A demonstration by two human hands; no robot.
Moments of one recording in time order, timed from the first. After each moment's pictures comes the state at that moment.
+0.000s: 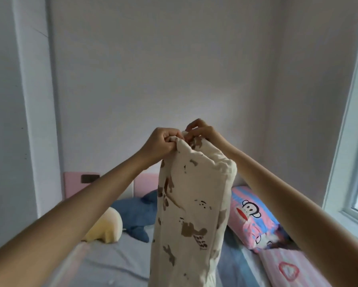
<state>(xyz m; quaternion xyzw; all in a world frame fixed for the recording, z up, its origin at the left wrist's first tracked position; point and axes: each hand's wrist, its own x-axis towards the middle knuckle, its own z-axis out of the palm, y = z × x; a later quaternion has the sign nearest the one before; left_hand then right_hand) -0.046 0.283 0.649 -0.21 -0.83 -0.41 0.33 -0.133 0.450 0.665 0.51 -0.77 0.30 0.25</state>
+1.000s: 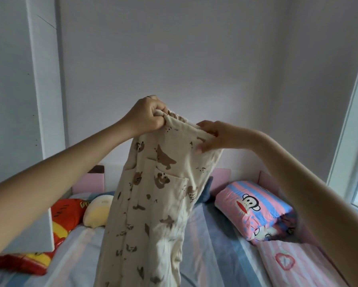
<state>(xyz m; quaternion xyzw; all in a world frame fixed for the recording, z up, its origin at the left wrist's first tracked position) 0.004 0.258 0.679 -0.15 -0.87 -0.24 0.41 -0.063 0.489 0.680 0.47 -0.86 0.18 0.03</state>
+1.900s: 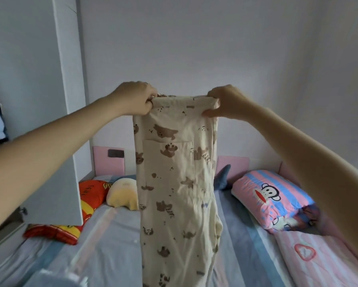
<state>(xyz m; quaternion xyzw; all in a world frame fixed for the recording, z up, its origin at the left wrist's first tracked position) 0.023 0.170 0.685 -0.02 -0.93 0.09 0.36 -0.094 0.422 0.691 0.46 -0.82 0.11 0.32</state>
